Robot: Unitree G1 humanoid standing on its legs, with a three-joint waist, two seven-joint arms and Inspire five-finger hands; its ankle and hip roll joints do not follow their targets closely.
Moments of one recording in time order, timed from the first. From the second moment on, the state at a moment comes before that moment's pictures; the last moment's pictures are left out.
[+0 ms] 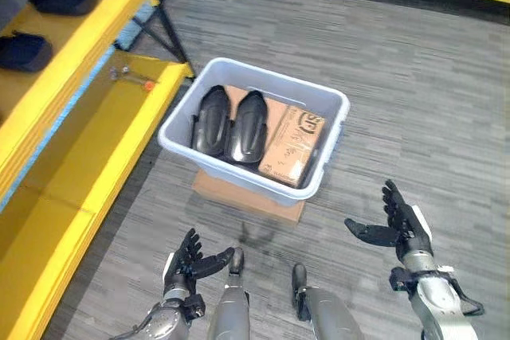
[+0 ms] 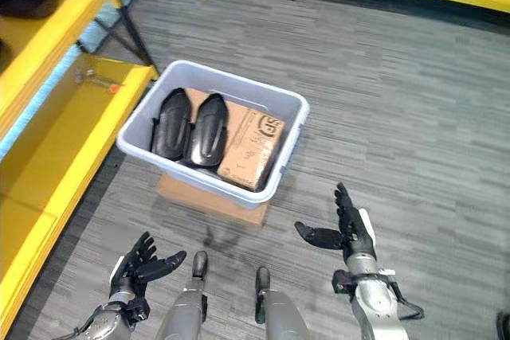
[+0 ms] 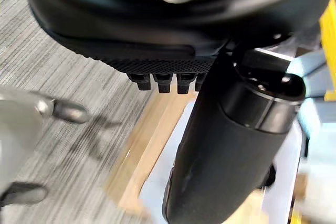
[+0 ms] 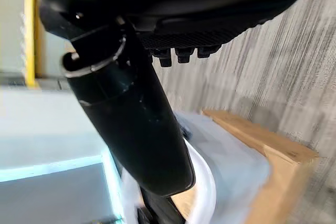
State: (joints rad) left arm 0.33 0.24 -0.06 0.14 -0.46 0.05 0.16; right arm 0.23 -0.33 -0.04 -0.05 0.20 -0.01 -0.06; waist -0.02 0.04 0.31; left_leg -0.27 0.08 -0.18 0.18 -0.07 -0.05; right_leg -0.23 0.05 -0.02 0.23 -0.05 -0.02
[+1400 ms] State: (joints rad) left arm 0.29 0.34 -0.08 0.11 -0.47 0.04 0.14; right arm -0.37 -0.61 0.30 -0.09 0.08 0.03 -0.03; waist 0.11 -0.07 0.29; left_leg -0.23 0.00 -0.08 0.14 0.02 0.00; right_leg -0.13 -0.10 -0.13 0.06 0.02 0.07
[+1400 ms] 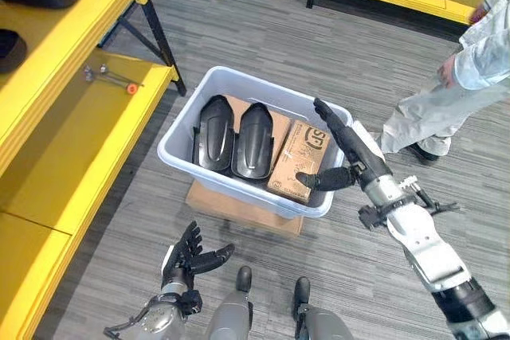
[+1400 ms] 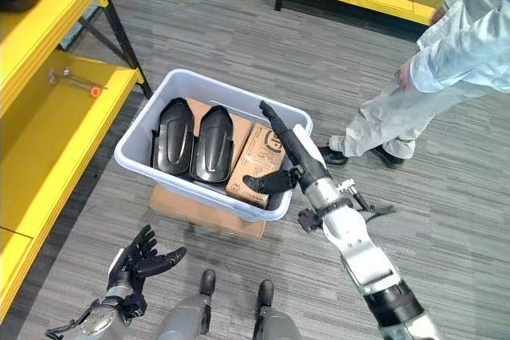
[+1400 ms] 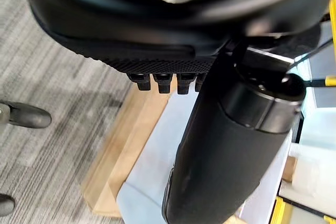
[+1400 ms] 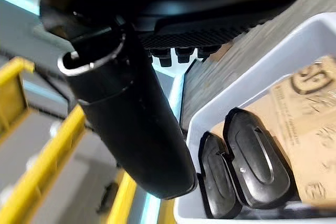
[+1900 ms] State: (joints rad) left arm 0.20 0.39 -0.09 0.10 -0.51 0.03 0.17; right arm -0.68 -0.59 0.43 0.14 0.04 0.10 -0.07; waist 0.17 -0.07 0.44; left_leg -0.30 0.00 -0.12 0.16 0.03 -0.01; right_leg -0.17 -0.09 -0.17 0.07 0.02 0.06
